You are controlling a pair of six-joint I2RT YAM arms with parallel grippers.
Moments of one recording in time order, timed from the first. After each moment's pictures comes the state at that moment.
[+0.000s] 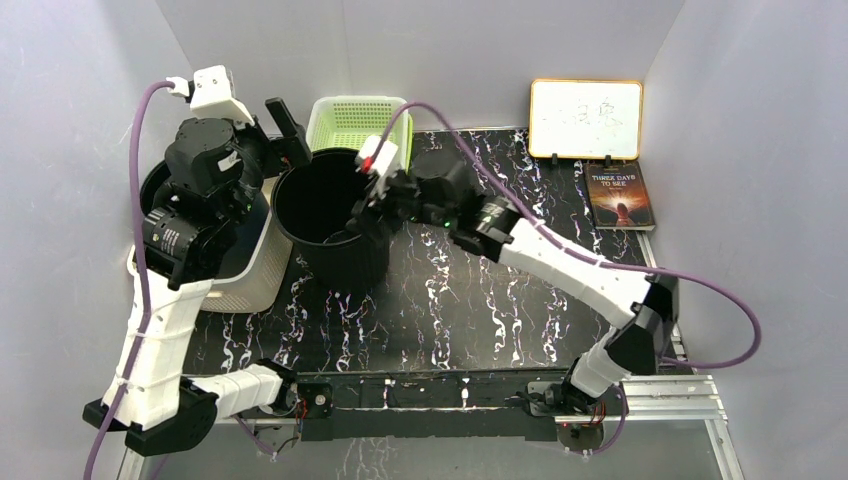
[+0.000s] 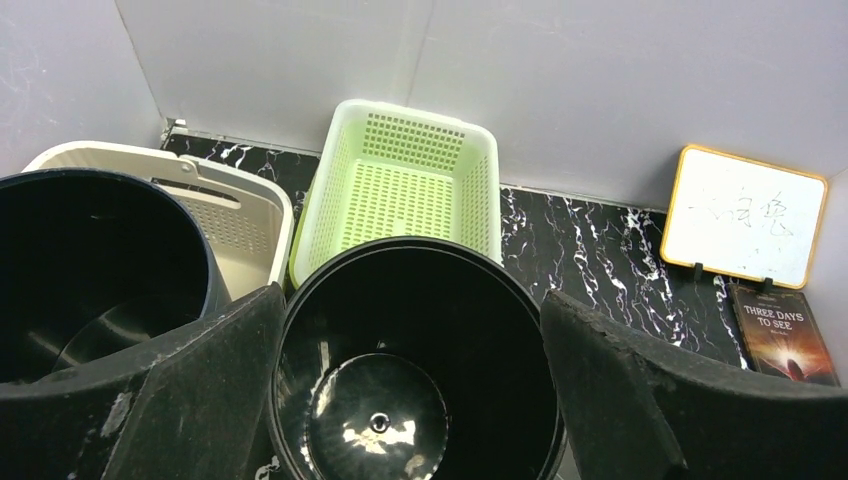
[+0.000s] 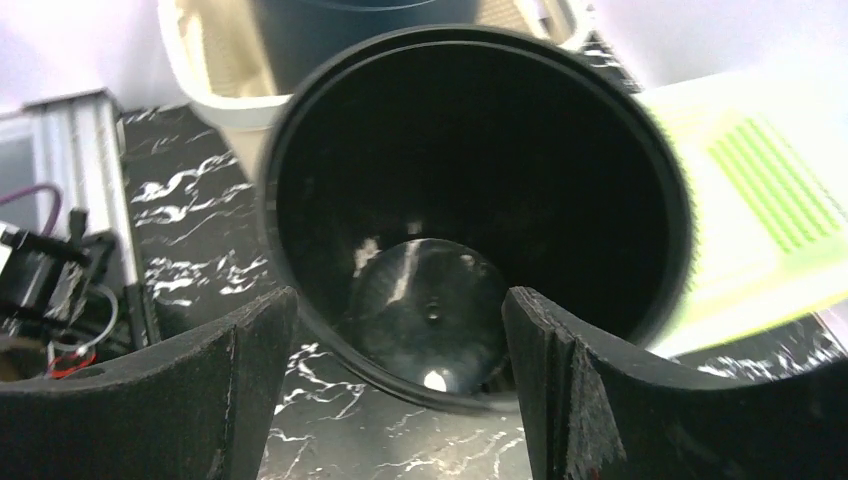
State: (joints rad) left arm -0.45 1.15 1.78 -0.81 -0.46 -0.28; right arm 0.91 1.53 1.55 -0.22 -0.19 -0.12
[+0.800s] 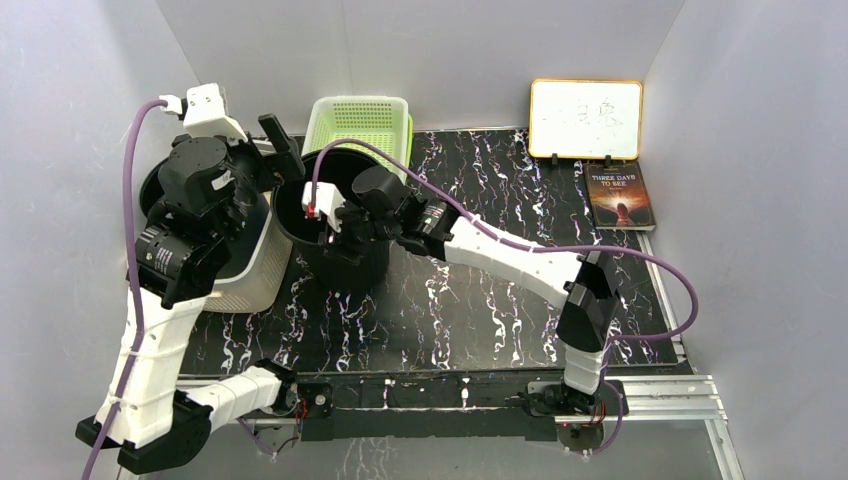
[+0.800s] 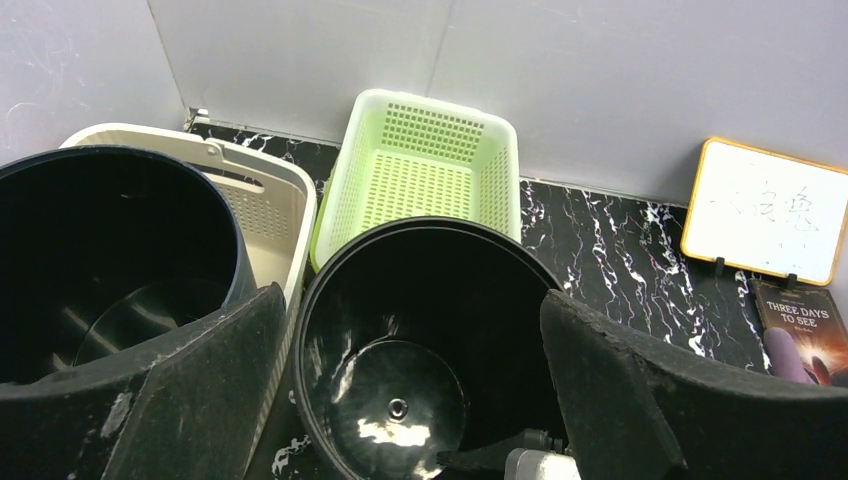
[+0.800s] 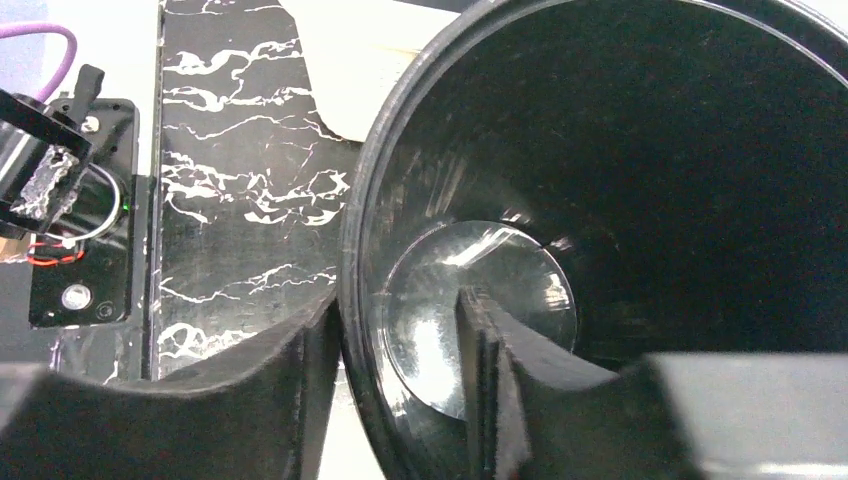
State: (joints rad) left arm -0.45 1.06 1.70 -0.81 -0.49 -0.27; right arm 1.03 1.82 1.74 -0.38 -0.33 -0.34
